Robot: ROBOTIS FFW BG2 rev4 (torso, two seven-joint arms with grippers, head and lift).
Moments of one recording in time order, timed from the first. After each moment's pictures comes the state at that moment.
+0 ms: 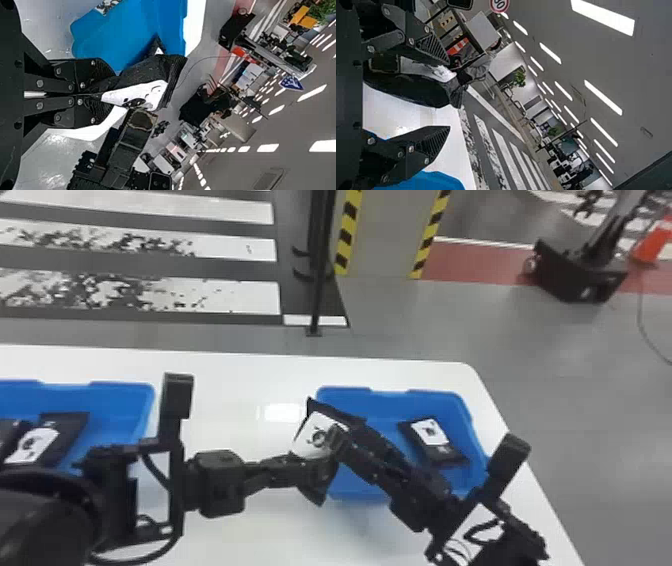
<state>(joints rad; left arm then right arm) 0.02 0.17 -0.18 -1.99 0.48 1.05 -0.77 0.43 -0.17 -0.05 -2.06 -0.70 0.38 0.58</state>
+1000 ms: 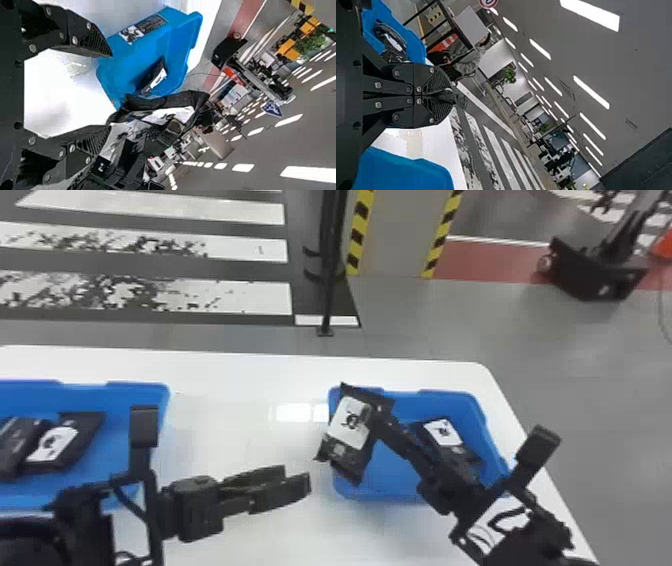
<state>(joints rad) 0.15 0.14 -0.03 -2.01 0.53 1.05 -0.75 0.38 -0.17 -0.09 -2.00 -0.74 0.37 0.57</state>
